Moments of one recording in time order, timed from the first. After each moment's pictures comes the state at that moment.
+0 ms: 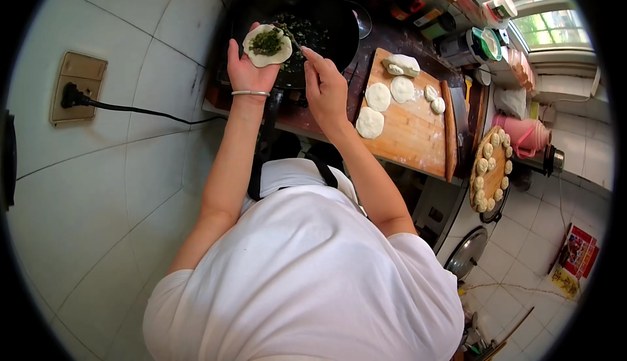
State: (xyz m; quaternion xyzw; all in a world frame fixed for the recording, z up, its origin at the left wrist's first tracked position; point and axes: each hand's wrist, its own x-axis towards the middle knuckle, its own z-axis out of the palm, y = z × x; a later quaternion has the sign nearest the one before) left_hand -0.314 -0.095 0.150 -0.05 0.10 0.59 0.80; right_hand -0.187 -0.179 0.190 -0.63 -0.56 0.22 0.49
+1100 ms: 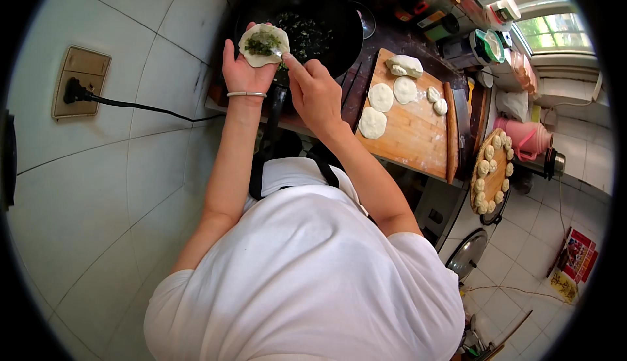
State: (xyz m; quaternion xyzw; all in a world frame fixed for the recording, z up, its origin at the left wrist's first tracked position) left_hand -0.327 -0.099 0.164 -0.06 0.08 0.60 0.79; right_hand -0.204 -0.183 0.194 -0.62 -0.68 0.08 0.38
